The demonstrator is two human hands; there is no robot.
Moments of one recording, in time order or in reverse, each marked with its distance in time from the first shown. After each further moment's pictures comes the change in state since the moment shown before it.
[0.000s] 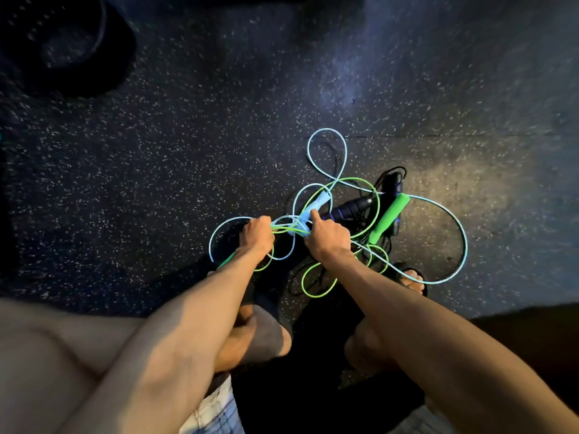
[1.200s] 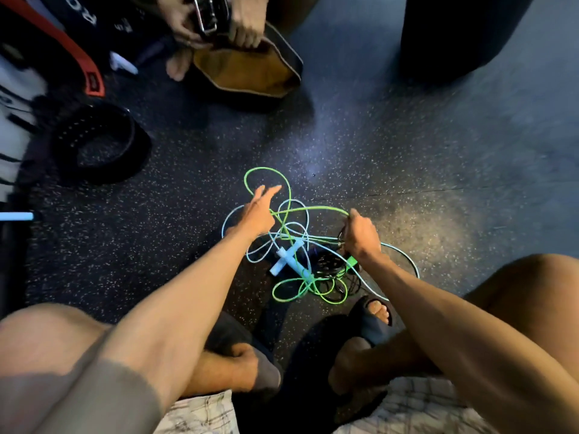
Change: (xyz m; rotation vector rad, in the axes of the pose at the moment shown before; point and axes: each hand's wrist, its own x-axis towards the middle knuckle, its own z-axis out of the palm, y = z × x) left_hand -0.025 0.085 -0.168 -0.214 0.155 0.401; right_hand -0.045 0.089 -0.144 0.322 0.412 0.077
